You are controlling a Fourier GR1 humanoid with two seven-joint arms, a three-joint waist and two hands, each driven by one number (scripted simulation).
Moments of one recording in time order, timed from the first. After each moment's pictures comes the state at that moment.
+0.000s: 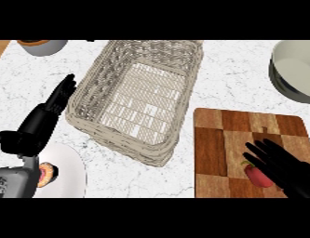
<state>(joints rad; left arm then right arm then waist) -0.17 0.26 -0.02 -1.56 0.00 -0.14 0.00 0.26 -0.35 0.01 -1.91 1.17 0.25 -0.58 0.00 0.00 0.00</state>
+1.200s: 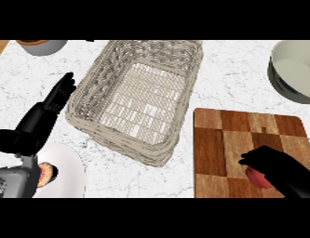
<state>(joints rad) -0.17 0.21 0.03 -1.59 -0.04 -0.19 0.03 0.15 -0.32 0.04 -1.63 1.36 0.20 -0.57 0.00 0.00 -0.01</state>
